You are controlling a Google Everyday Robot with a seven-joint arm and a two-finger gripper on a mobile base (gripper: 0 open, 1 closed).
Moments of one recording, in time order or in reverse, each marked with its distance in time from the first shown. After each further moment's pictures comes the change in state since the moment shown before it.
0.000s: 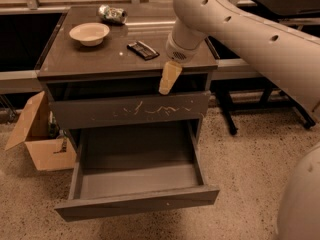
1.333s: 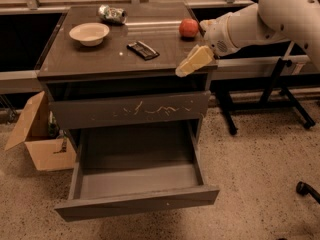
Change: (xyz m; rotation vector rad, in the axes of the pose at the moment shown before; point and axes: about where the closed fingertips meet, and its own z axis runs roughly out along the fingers) arm 0.026 -0.028 -0.072 0.005 -0.516 0.180
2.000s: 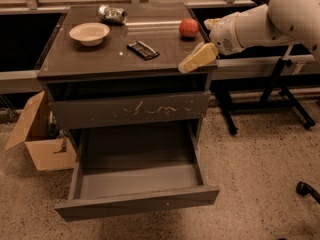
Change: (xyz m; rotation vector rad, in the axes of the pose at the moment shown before) arm 0.003 -0.010 -0.010 -0.003 -0.072 0.059
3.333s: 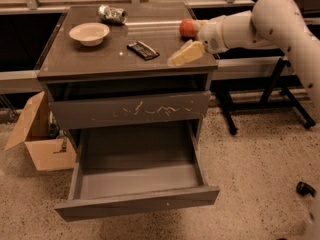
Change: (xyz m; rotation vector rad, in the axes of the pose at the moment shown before) arm -0.006 -0.020 0.047 -0.041 -0.105 0.043
